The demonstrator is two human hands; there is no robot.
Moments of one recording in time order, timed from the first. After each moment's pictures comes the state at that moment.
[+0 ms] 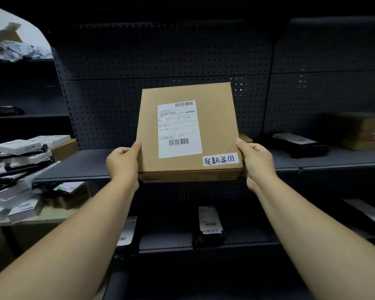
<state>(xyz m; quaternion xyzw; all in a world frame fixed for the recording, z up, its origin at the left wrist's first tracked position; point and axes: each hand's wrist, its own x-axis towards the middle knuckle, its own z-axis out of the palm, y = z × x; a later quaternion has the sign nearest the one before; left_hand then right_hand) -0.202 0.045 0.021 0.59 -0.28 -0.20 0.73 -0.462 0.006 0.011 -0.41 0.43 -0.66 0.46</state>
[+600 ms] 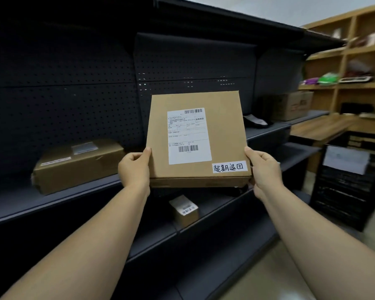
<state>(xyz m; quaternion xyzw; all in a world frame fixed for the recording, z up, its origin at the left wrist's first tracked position) -0.525 0.011 0.008 0.49 -0.45 -0.38 0.64 -0.760 0.119 -0.007 -0.25 0.52 -0.77 0.26</state>
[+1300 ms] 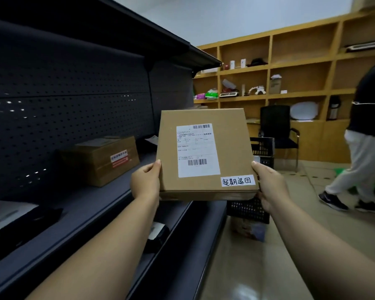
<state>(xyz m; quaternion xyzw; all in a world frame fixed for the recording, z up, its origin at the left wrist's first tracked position) -0.922 -0.124 -0.010 0.34 -0.61 -0.54 0.47 -1.060 0.103 -0.029 -0.08 0.57 -0.81 0.08</state>
